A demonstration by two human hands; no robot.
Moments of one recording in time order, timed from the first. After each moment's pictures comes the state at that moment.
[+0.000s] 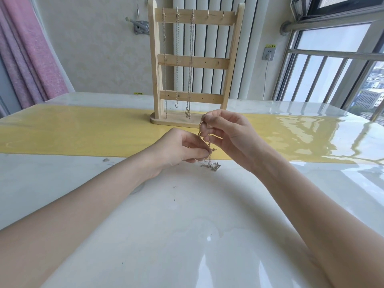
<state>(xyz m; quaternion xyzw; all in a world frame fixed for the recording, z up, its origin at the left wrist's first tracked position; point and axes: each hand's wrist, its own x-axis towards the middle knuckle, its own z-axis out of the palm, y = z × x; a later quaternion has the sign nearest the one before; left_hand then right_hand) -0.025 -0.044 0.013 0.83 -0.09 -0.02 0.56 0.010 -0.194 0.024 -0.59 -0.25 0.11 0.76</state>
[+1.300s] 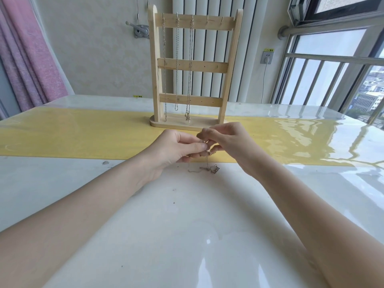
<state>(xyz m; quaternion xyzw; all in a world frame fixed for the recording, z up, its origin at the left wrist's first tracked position) -0.028 -0.044 0.016 0.78 -0.05 -0.01 0.62 0.019 -0.195 0.014 -0.79 -0.23 0.01 0.57</state>
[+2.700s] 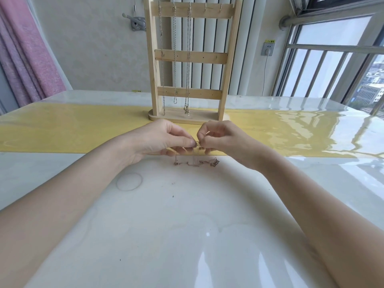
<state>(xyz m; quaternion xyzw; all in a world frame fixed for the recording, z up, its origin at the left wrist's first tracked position) -0.025 -0.019 0.028 0.86 -0.06 -0.07 0.51 0.014 -0.199 0.012 -0.78 -0.32 0.09 0.52</state>
